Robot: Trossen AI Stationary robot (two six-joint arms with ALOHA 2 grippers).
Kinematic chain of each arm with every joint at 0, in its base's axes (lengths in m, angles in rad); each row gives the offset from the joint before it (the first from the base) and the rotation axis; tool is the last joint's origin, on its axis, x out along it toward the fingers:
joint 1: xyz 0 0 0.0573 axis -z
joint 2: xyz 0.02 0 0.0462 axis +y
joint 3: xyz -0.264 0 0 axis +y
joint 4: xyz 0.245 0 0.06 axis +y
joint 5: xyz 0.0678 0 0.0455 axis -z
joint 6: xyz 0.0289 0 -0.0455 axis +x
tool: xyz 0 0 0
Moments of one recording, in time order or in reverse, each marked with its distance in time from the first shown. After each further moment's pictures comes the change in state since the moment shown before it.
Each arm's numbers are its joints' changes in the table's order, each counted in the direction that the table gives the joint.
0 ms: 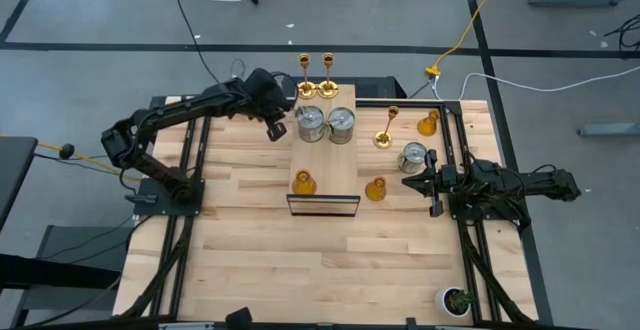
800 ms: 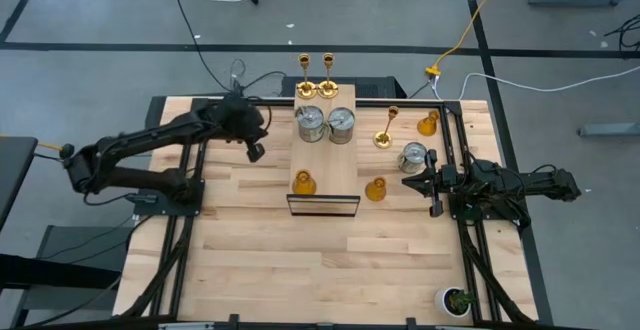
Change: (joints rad) left arm 0.069 -0.371 0.381 -0.123 -0.014 -0.085; right arm 0.000 0.000 0.000 0.000 0.000 0.000
